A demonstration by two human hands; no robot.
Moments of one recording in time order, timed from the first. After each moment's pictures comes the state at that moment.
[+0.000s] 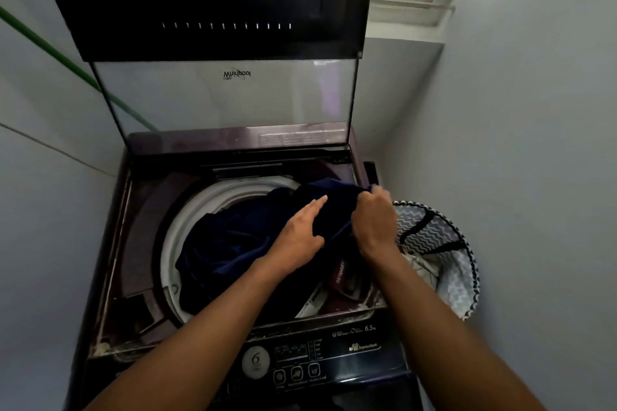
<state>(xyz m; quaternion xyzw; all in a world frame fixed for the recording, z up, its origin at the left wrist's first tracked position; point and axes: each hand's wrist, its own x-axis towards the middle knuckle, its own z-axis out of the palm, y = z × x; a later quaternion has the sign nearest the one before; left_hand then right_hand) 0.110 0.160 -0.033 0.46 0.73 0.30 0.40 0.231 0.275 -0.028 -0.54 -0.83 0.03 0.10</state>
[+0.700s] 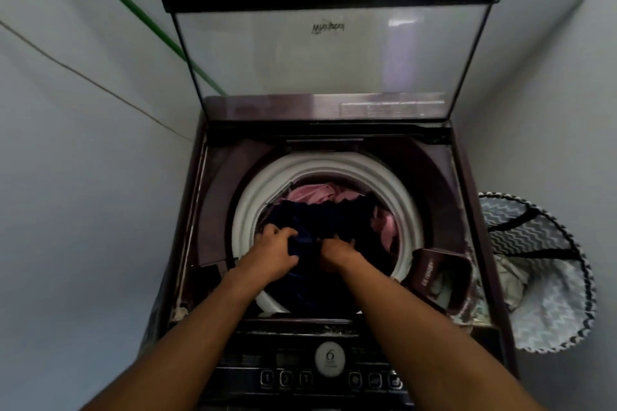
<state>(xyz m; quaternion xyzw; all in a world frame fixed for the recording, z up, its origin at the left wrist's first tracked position) -0.007 0.027 -0.109 0.36 0.86 0.05 0.37 0.093 0.154 -0.178 -0.34 -0.78 0.31 -0.44</state>
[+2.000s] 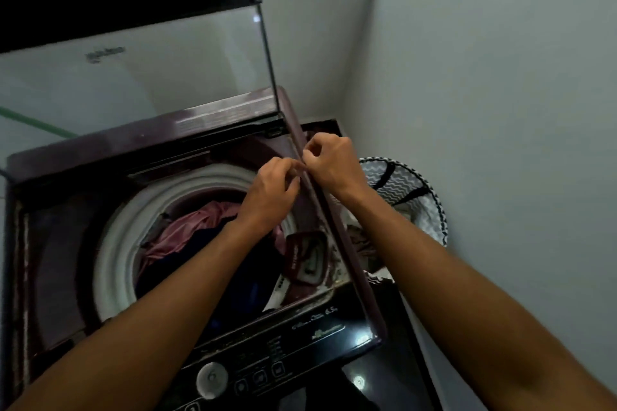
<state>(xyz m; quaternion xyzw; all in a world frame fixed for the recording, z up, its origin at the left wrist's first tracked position) 0.141 0.246 -0.044 0.60 0.70 0.32 0.22 0.262 0.335 -0.011 -0.55 -0.76 0.29 0.19</state>
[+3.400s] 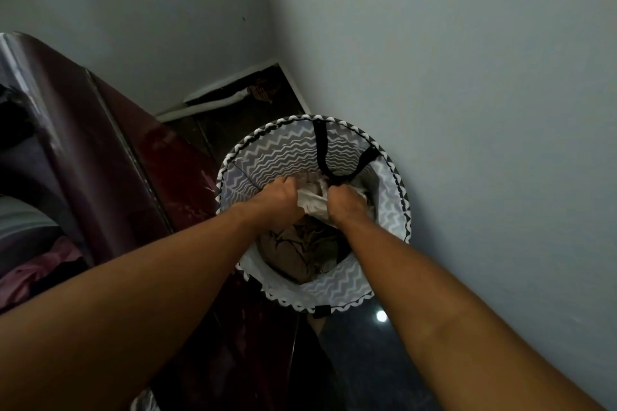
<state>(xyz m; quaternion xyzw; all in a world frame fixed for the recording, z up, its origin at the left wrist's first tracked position) 0.316 0.387 -0.249 0.62 0.65 -0.12 0.41 0.471 0.406 -0.326 -0.64 -0.68 0.30 -0.19</state>
